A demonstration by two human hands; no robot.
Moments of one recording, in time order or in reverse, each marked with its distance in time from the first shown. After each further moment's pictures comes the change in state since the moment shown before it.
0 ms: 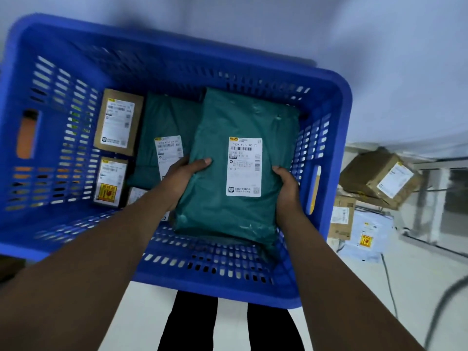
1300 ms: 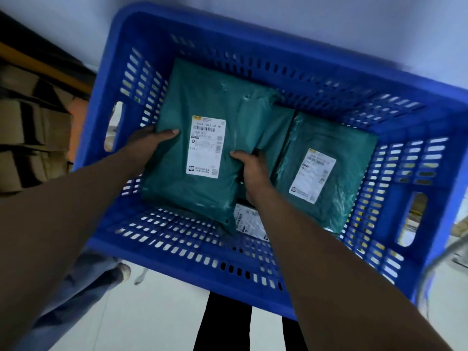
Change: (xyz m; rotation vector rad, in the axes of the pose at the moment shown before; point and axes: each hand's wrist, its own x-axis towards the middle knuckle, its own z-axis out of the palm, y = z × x) left_hand 0.006 0.071 -0.223 0.087 0.308 -0.016; right_hand 0.008 0.087 0.218 -0.212 -0.243 -0.019
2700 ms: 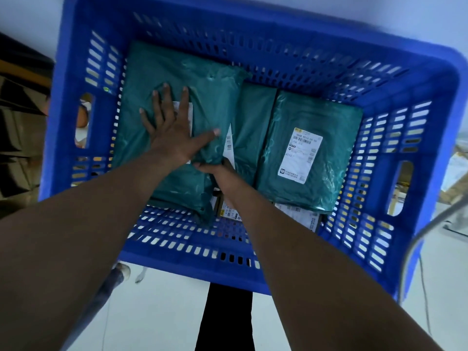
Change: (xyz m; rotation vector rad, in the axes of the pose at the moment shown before) left_hand -0.009 -0.006 0.094 1.234 0.211 0.522; right_hand -0.023 0.033 0.002 -0.208 -0.233 0.194
